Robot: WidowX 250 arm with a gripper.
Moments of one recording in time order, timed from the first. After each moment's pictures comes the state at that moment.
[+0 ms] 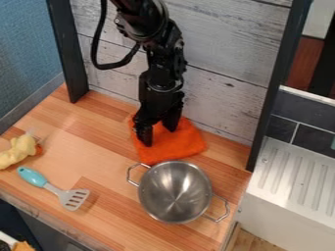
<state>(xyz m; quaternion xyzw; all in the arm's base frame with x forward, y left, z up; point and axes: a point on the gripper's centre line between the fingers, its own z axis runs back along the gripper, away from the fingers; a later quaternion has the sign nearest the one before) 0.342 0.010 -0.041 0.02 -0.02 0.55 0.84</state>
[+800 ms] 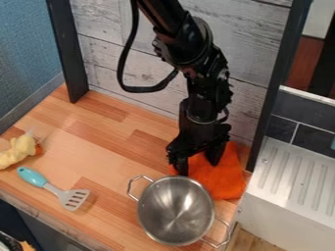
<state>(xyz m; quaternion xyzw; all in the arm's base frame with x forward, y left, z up) 0.296 -0.065 -0.042 0.01 0.00 0.44 0.90</state>
